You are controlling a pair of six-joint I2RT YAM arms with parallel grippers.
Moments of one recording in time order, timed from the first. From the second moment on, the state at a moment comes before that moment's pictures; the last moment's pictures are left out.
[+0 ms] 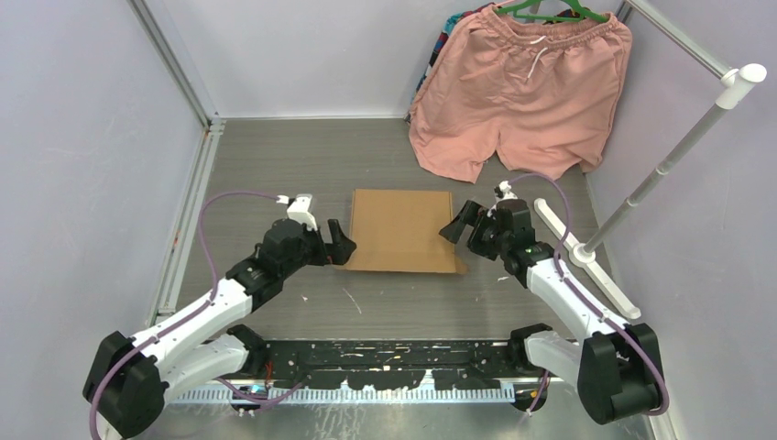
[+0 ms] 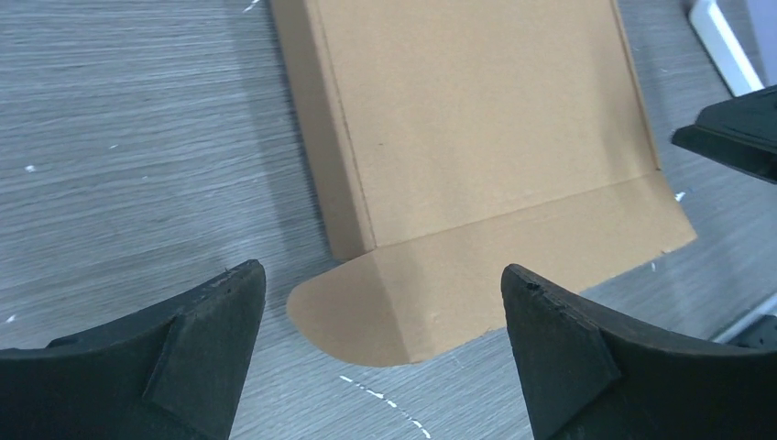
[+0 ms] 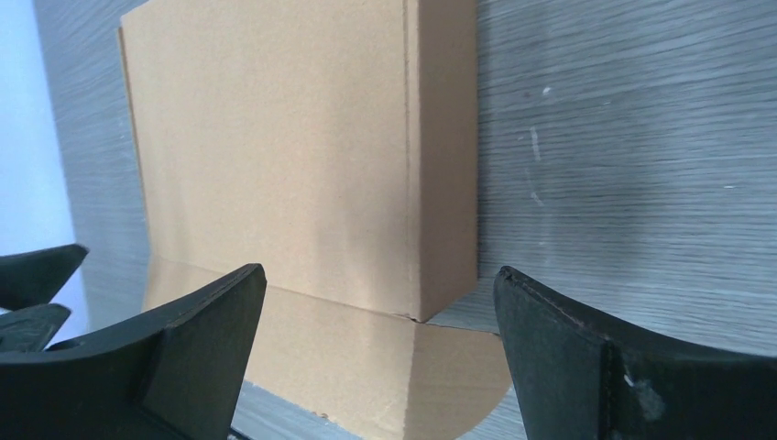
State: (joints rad) left arm -0.61 0.94 0.50 -0.04 -0.06 -0.52; right arm 0.24 1.05 0.54 -0.16 -0.22 0.66
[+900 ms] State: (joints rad) left arm -0.52 1.18 0.42 0.28 0.20 -0.53; right arm 0.24 1.13 0.51 -0.03 -0.41 0.72
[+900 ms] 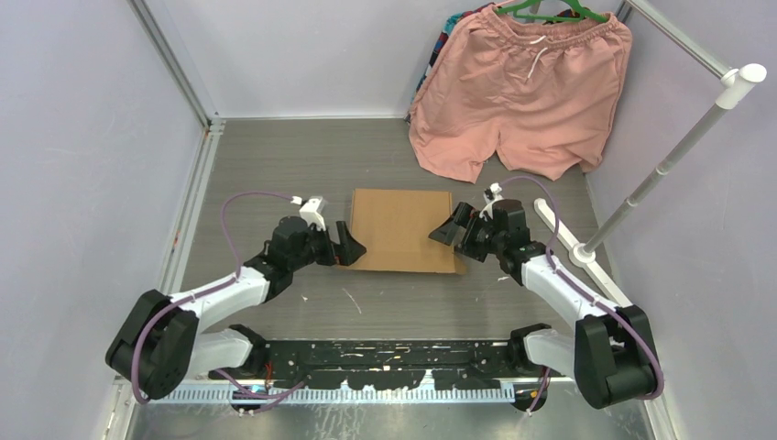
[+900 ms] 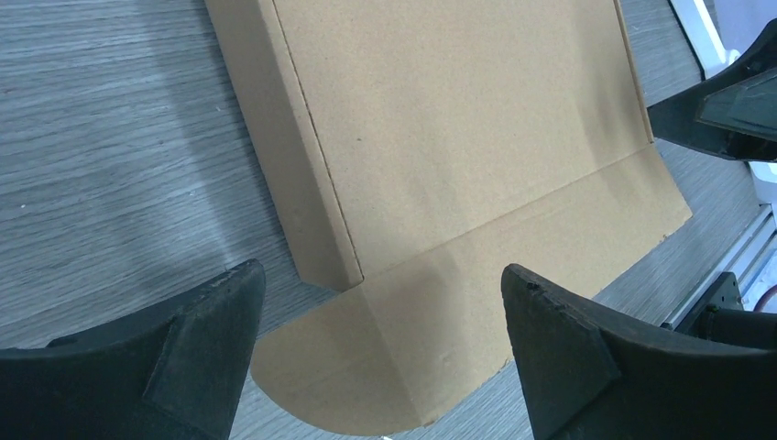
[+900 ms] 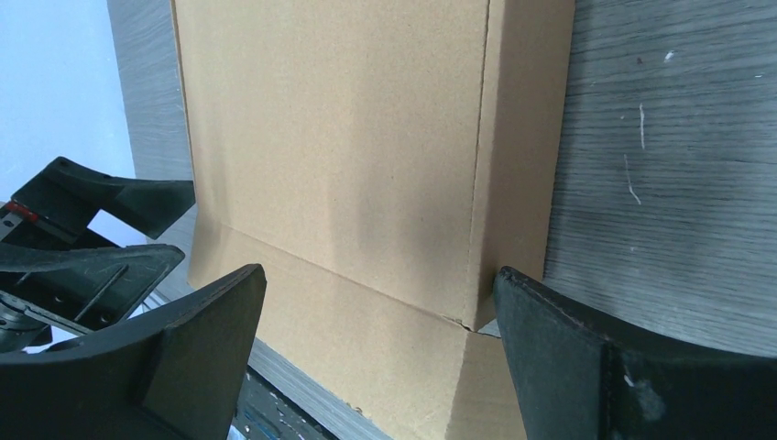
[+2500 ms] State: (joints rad) left arm -0.52 1.30 0.40 0.43 0.30 -0.58; right arm 0.21 1.17 0.47 0.05 -0.46 0.74
